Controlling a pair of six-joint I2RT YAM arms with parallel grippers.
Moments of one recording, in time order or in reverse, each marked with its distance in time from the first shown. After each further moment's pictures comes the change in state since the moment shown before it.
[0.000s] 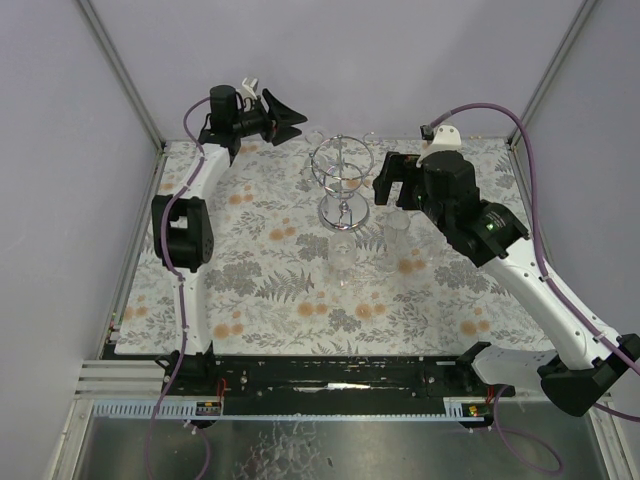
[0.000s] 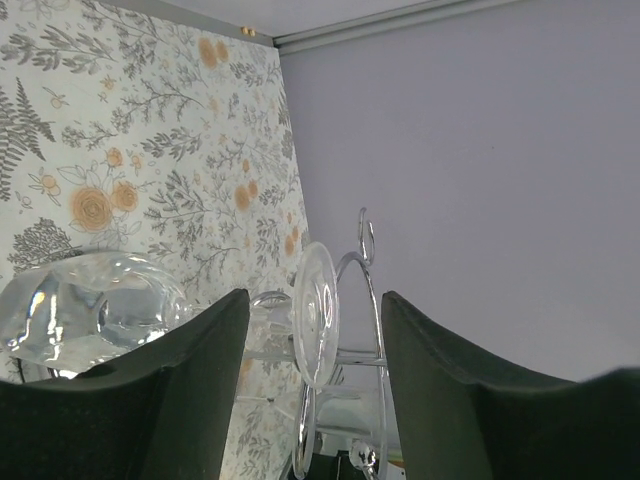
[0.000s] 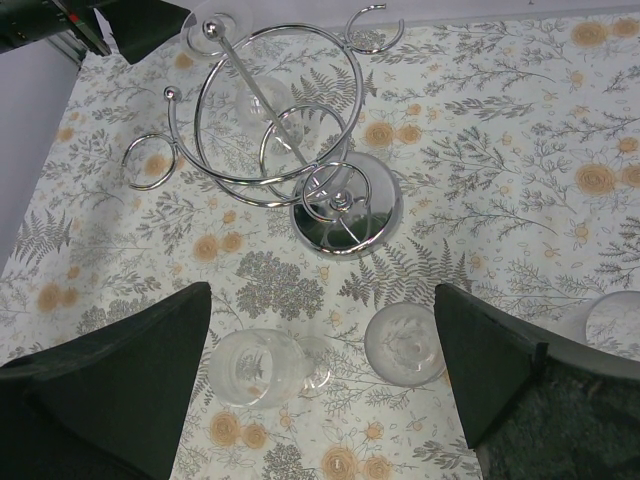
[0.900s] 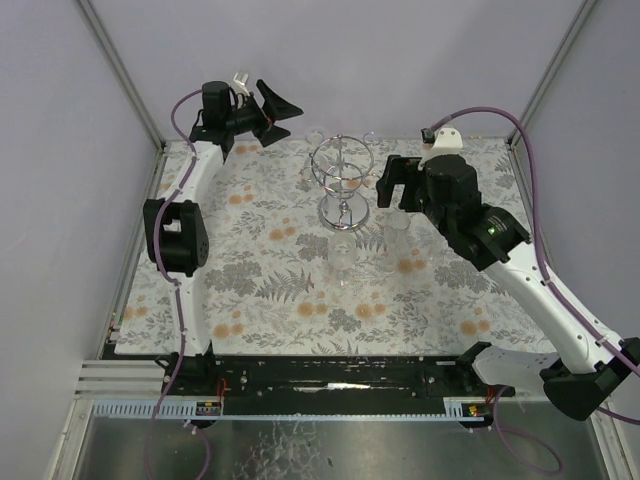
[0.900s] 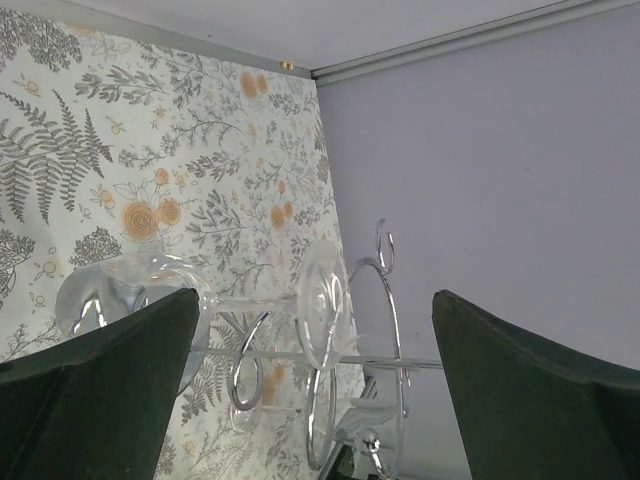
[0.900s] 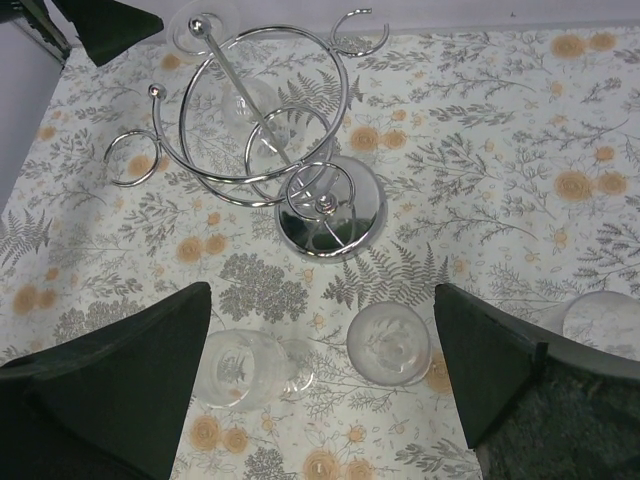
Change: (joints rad) left arm 0.014 -0.084 -0.014 -0.122 -0.087 0.122; right arm 0.000 -0.024 -0.036 0.032 0.020 -0.048
